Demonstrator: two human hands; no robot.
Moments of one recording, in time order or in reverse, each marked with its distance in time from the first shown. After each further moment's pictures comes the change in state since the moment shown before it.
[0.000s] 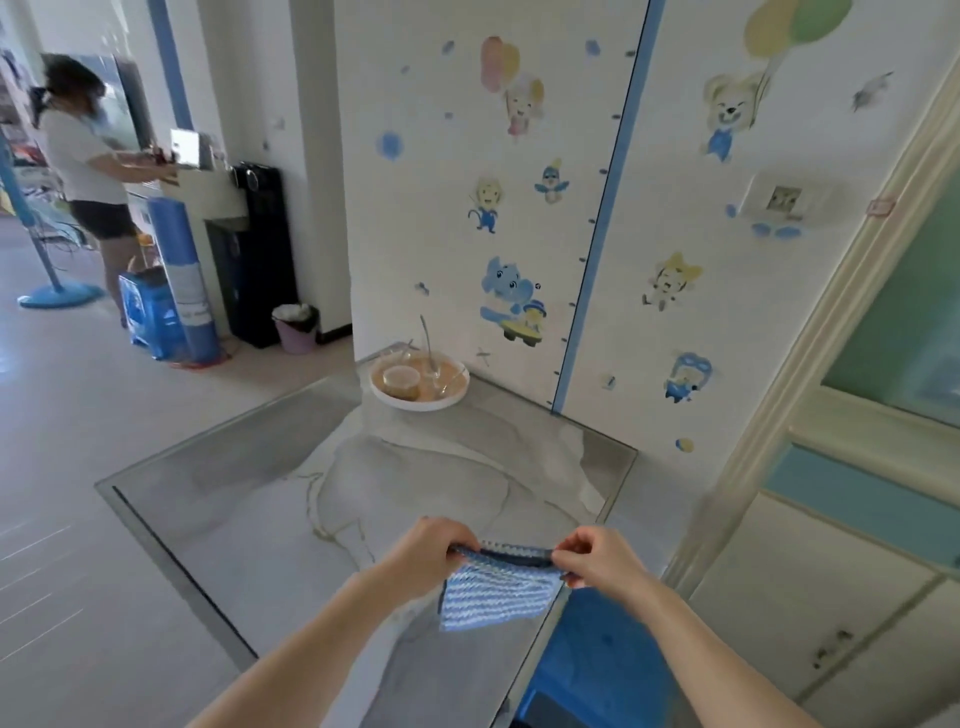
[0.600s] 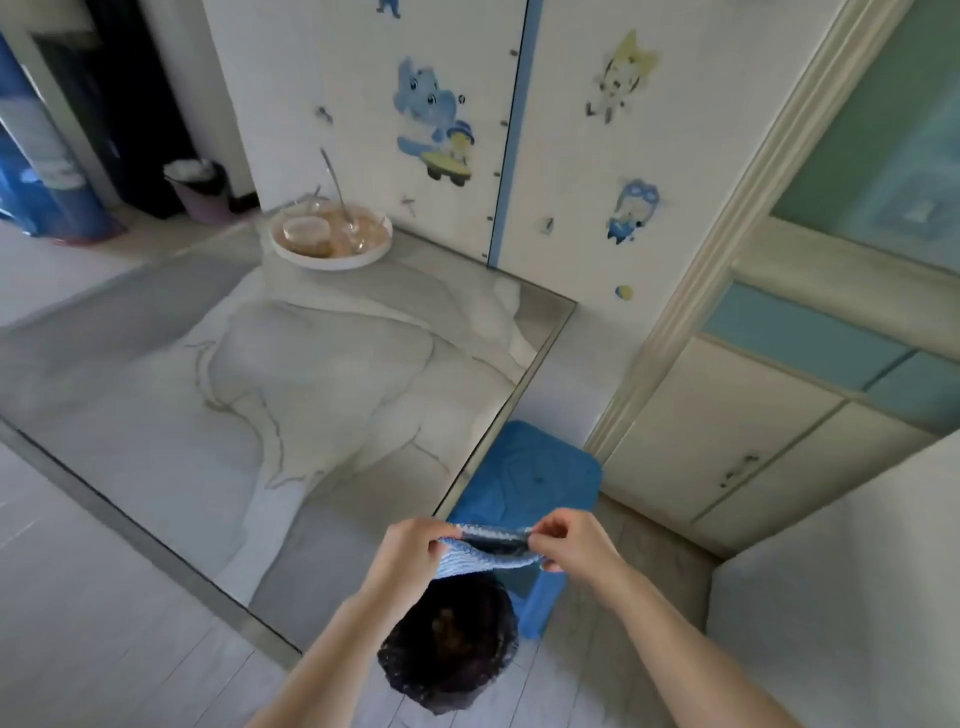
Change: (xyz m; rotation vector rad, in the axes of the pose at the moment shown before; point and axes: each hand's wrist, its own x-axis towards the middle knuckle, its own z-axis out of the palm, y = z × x) left_hand -0.017 0.015 0.206 -0.232 0.015 -0.286; right_hand -0.035 0.177 0.024 0.068 -0.014 0.281
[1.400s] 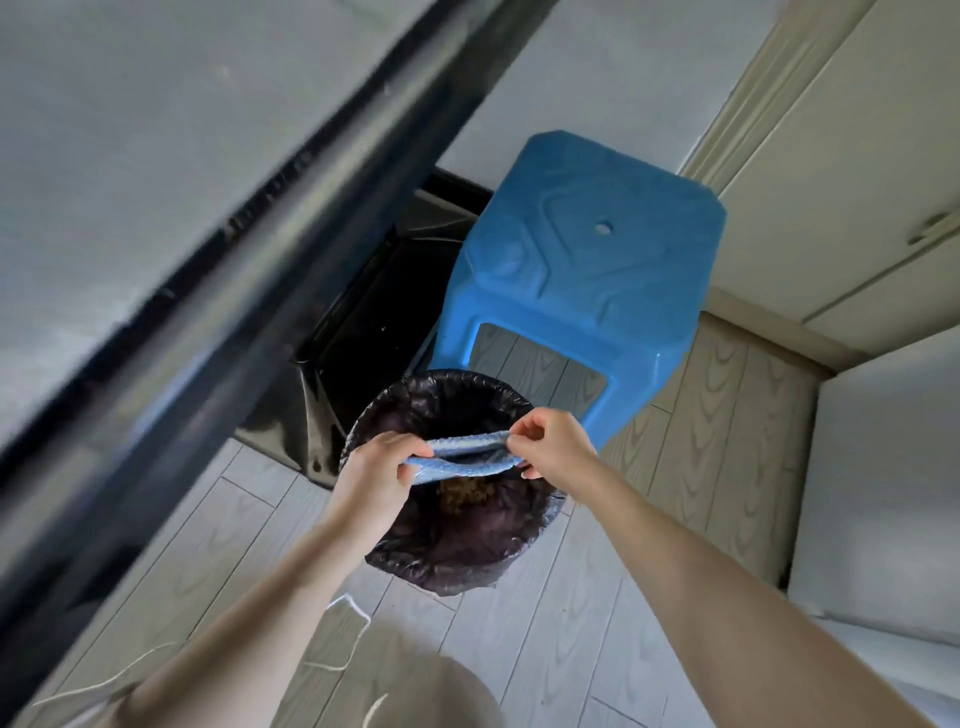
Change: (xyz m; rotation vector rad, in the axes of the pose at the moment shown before) left_hand 0.112 -0.285 0.276 0.092 -0.003 -0.059; right_hand 0.244 0.285 0.204 0.041 -0.055 0.079
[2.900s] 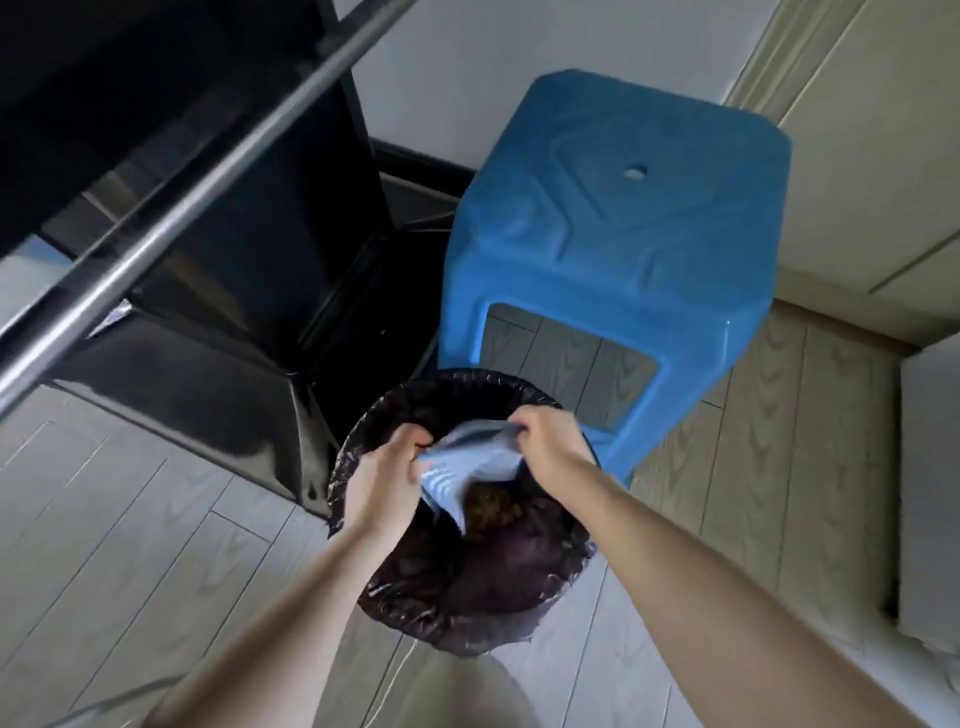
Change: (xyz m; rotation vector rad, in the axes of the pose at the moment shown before) left_hand 0.050 -0.036 0.056 0.067 0.058 -0.119; right_hand 0.071 0.026 0.040 -0.402 -0.083 -0.136
